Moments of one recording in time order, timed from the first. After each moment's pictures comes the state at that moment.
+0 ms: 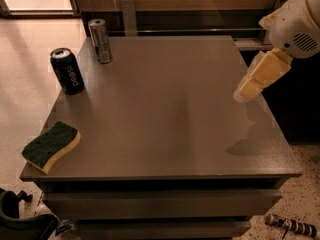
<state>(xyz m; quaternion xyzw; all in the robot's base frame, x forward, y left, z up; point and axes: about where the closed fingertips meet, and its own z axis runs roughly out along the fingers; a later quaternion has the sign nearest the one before) 0.511 -0.185 0.980 -0.54 0.79 0.00 0.30</state>
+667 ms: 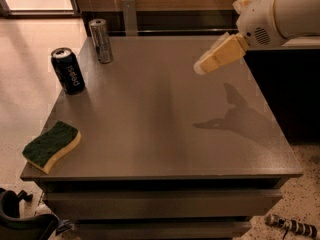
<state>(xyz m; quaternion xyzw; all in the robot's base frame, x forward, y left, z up) 0.584 -0.126 0.995 -0.48 0.74 0.07 0.47</state>
